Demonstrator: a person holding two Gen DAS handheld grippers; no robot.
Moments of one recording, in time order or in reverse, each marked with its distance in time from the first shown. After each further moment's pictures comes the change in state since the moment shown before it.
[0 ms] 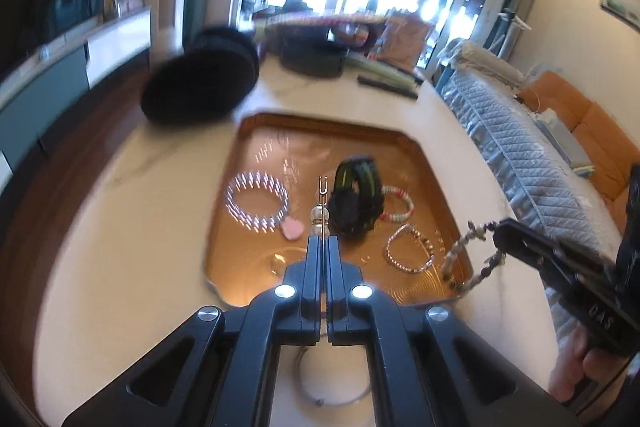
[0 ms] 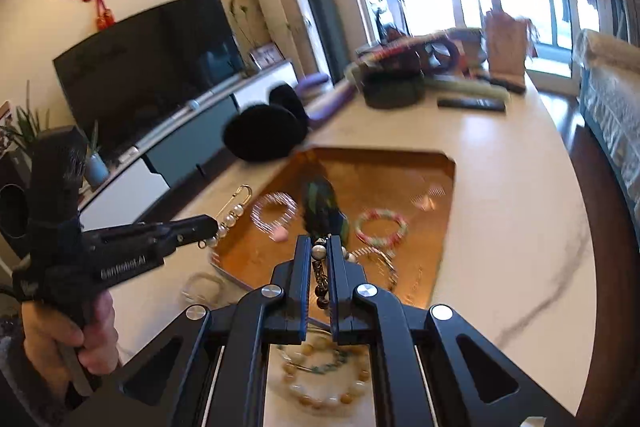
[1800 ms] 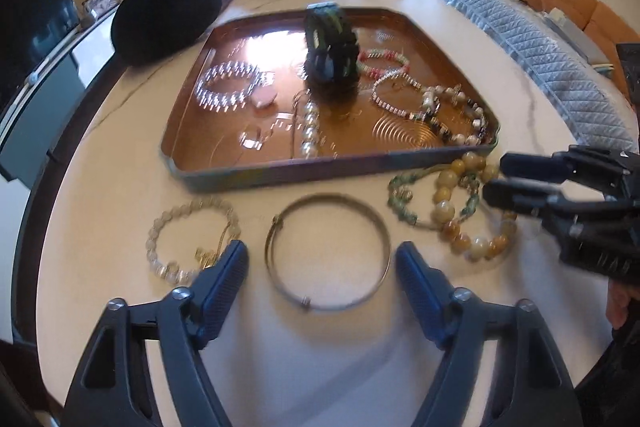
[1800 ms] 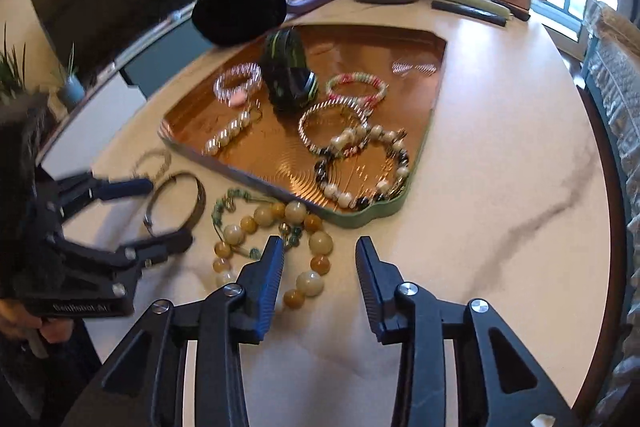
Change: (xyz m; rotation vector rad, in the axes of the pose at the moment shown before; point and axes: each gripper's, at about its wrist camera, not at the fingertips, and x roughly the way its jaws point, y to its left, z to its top) left arm 0.020 -0.034 -0.083 0.240 0.175 0.129; right arm 0.031 -0.004 -0.065 -0.133 0.286 -0.089
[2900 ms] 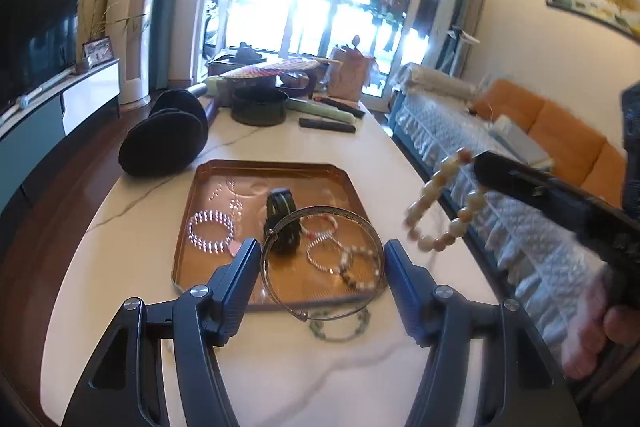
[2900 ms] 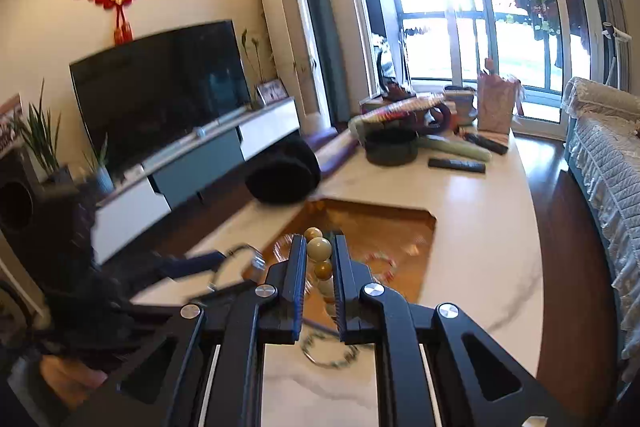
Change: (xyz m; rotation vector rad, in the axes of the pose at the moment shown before) left arm -0.114 0.015 0.049 -0.132 -0.367 -0.198; right arm -0.159 0.038 0.064 0.076 -0.467 0.048
